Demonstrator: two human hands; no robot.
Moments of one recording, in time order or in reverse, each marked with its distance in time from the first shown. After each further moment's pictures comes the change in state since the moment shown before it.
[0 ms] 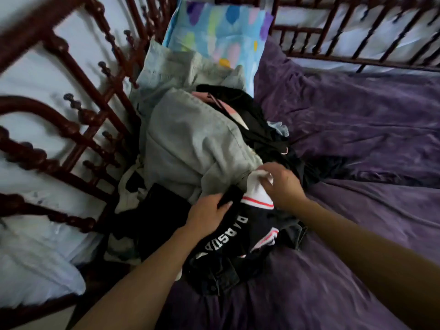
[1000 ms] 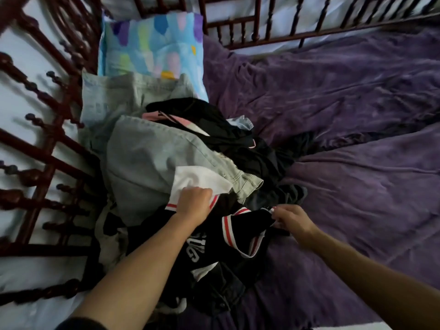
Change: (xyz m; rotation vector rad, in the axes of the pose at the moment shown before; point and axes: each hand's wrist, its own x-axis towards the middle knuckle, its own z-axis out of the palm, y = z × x) left_hand 0.079 0.026 -0.002 0.866 -0.093 0.322; right_hand -0.095 0.055 0.015 0.980 0.037 0.815
